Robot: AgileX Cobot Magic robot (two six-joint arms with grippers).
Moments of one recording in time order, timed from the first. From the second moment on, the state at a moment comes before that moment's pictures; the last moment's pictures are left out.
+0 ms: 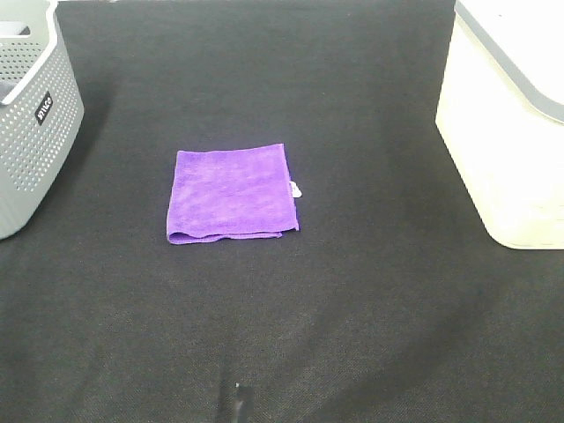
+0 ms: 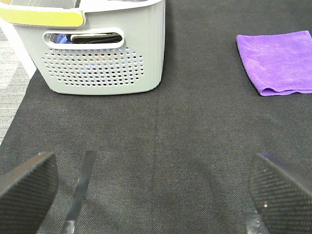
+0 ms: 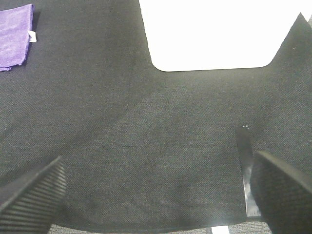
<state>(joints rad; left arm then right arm) -0.01 0.00 -0.49 0.06 1.05 -0.04 0.03 0.00 -0.46 -0.05 1.12 0.05</state>
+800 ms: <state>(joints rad) -0.01 0.00 -0.49 0.06 1.05 -0.04 0.03 0.00 -0.46 -0.05 1.12 0.05</state>
